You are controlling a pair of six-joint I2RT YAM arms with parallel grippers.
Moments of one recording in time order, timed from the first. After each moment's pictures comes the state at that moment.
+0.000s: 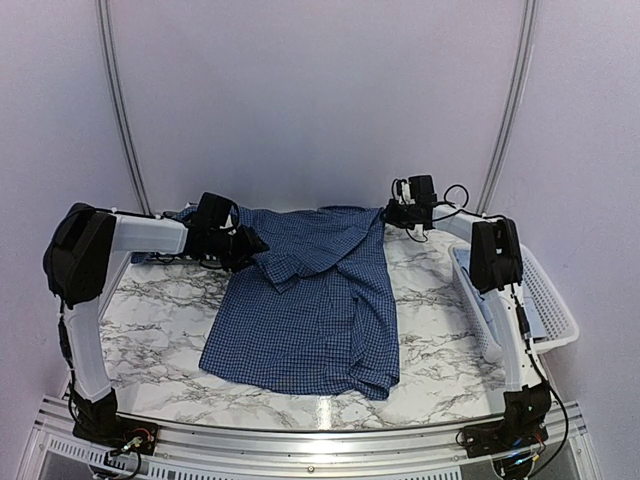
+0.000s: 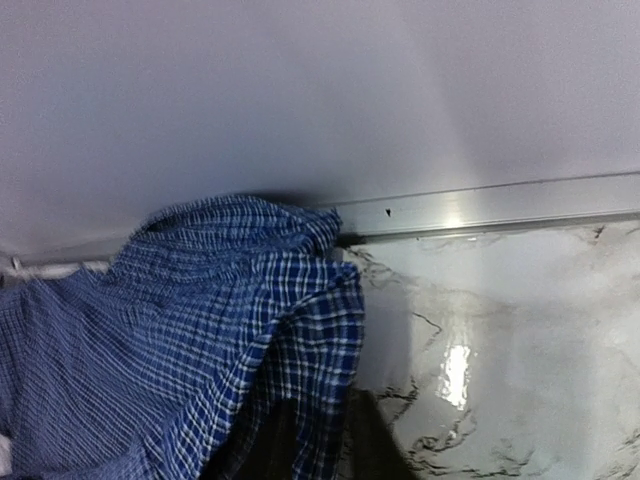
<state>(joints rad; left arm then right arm) -0.43 2.00 1.33 -0.06 0.29 -0.94 0.20 2.63 2.26 -0.20 -0.27 0.42</state>
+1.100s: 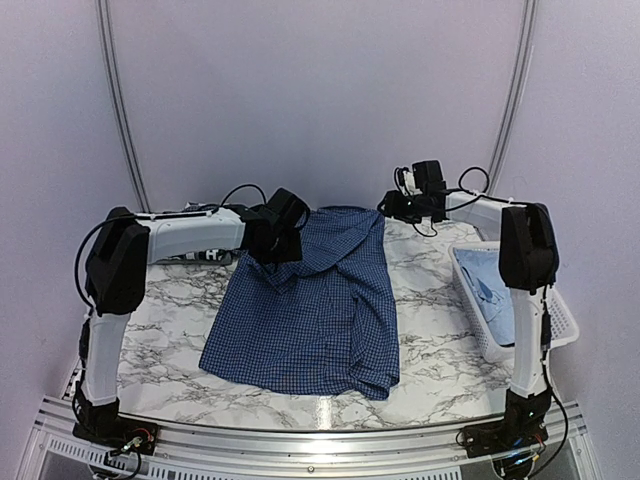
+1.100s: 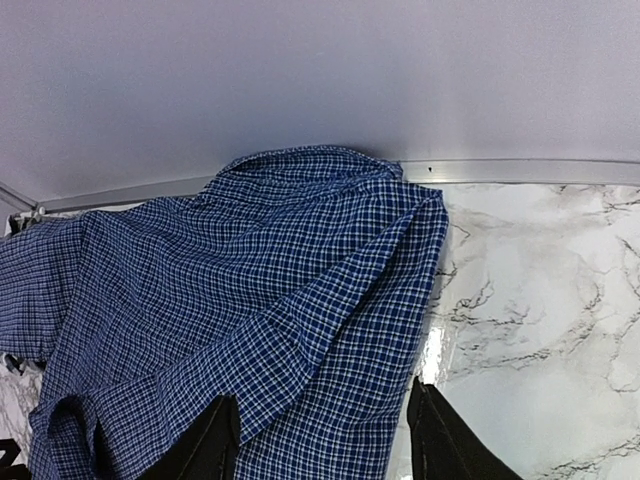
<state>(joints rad) -0.74 2.14 1.75 -0.49 -0.36 -0.67 0.27 2.23 1.84 -0.22 -0.21 0.35</state>
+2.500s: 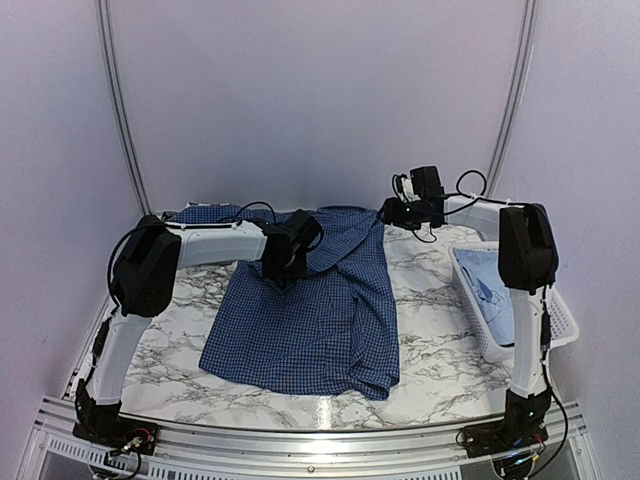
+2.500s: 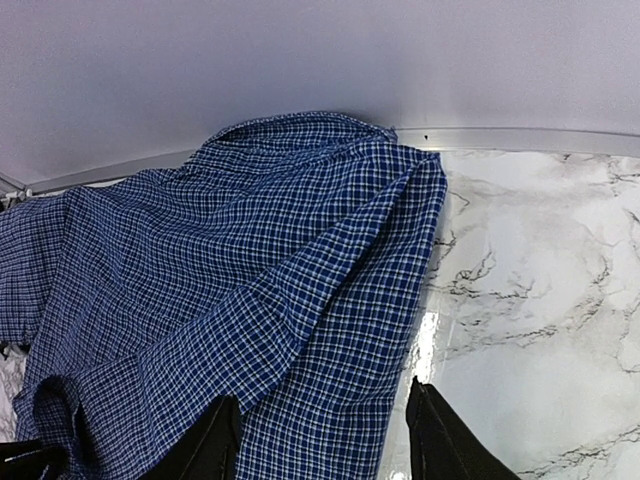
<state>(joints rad) -0.76 2.34 1.89 -0.62 -0.45 -0.69 0.28 2.23 1.79 -0.22 -0.20 0.34</state>
